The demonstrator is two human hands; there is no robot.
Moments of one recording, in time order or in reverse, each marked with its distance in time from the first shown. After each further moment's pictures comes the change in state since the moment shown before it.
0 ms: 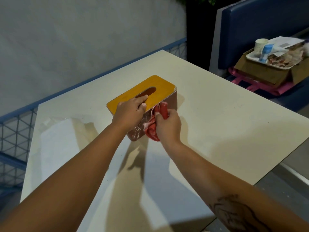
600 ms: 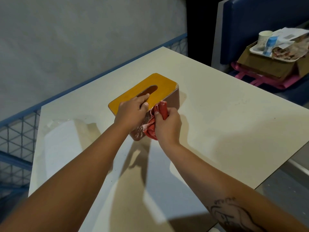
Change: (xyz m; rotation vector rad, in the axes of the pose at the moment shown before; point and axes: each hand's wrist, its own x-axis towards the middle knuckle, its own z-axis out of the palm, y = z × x) left_hand 0.005 -0.006 0.004 -0.019 -0.009 0.004; right_hand -0.003 0.007 0.010 0.007 0.054 -0.059
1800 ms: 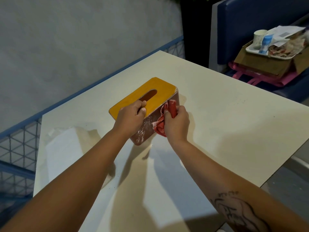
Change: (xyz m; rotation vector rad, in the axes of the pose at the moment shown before) left_hand -0.004 -0.001 -0.005 -0.101 -0.011 -0.024; right_hand 0.024 0.005 -0.010 -0.034 0.114 0.000
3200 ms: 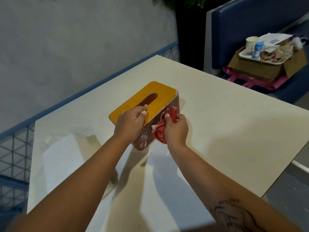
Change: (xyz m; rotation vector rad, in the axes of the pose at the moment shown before) left_hand 0.006 -0.019 0.001 -0.109 0.018 0.018; right_hand -0.008 -0.003 0.018 0.102 0.034 0.181
